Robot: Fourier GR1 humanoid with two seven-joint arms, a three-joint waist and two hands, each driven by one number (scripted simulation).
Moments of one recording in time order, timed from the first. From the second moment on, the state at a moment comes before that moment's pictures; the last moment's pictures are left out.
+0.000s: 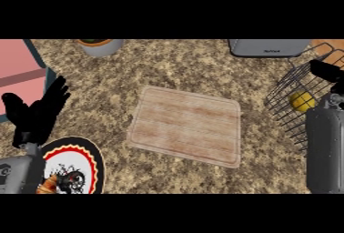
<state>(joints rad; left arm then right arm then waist) -0.21 0.28 0.16 -1.38 0.08 -0.05 0.22 -0.58 -0.14 -0.37 -1.46 1.49 -0.56 1.01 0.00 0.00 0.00</state>
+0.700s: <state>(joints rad) -0.17 0.28 0.17 -1.38 0.07 -0.05 0.20 -0.21 -0.02 -0.47 -2.17 1.28 -0.57 1.02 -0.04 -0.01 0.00</state>
